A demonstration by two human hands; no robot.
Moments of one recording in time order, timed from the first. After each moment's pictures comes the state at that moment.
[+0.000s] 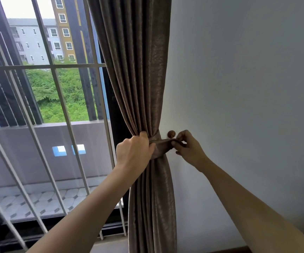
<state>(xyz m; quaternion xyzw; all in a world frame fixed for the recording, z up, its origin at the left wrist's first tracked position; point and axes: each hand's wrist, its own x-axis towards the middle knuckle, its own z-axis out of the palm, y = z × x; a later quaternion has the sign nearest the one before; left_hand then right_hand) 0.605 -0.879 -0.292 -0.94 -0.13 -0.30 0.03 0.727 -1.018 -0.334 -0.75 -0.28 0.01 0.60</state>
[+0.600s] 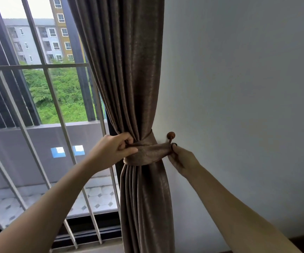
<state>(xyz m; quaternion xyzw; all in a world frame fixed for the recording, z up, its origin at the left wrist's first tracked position) 0.613 -0.785 -0.299 -0.95 0.05 -0.26 -0.18 0.740 -0.985 -0.360 -0.44 0.01 0.22 0.87</state>
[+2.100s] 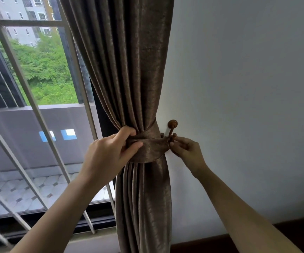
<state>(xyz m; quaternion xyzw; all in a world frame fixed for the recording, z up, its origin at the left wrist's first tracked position) 0.619 -0.811 -0.326 -0.90 0.07 -0.41 -0.12 0.781 -0.994 -0.406 -0.68 -0.21 0.04 0.70</state>
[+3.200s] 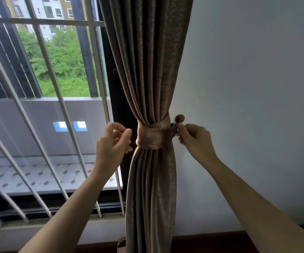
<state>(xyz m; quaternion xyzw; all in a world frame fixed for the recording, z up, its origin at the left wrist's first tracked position) 0.608 -0.808 -0.356 -0.77 -0.08 -0.40 -0.49 0.726 -0.999 -0.342 -0.81 -0.24 -0.08 0.53</state>
